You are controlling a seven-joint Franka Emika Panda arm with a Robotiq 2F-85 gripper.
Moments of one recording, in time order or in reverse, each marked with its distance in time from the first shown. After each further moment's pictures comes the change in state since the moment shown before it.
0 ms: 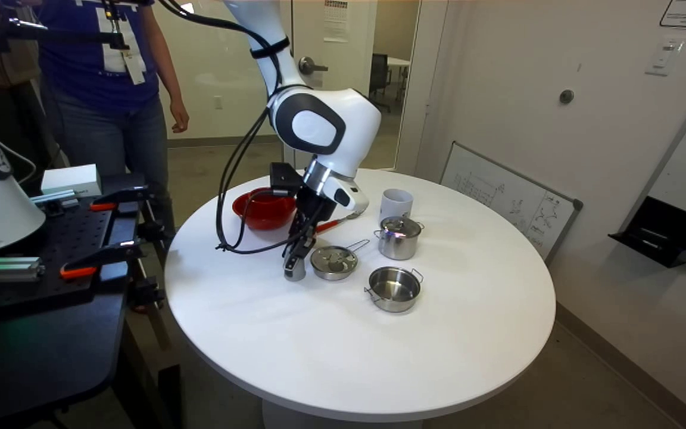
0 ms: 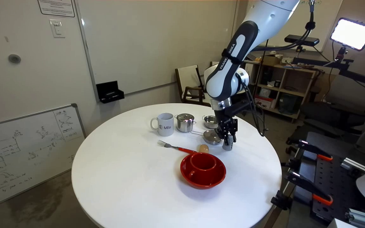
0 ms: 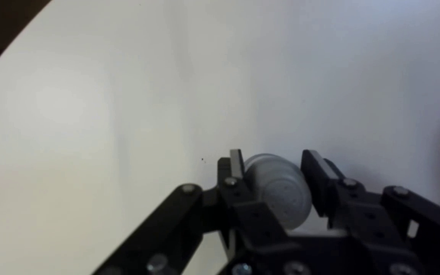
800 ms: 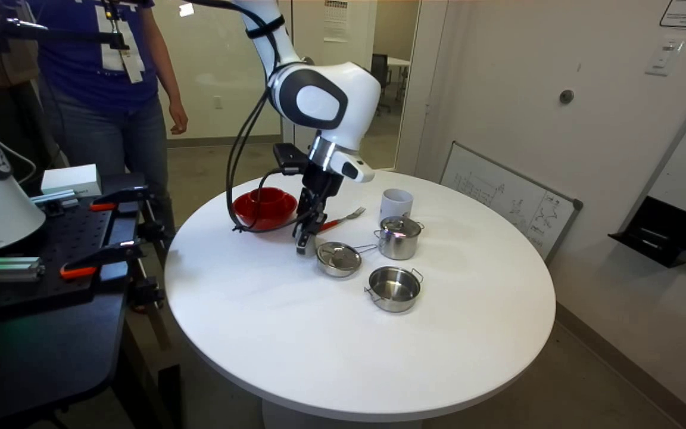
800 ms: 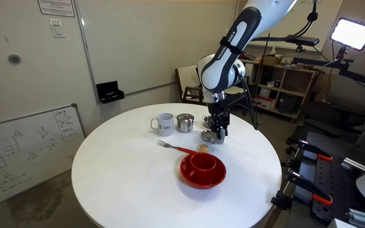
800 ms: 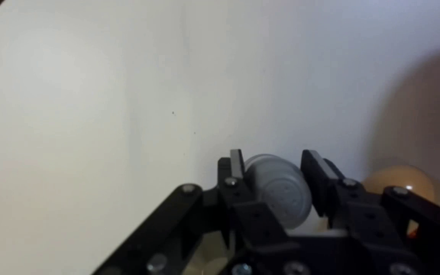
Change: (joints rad) arm 0.035 -0.075 0.025 -0.007 -0.029 0.007 -0.025
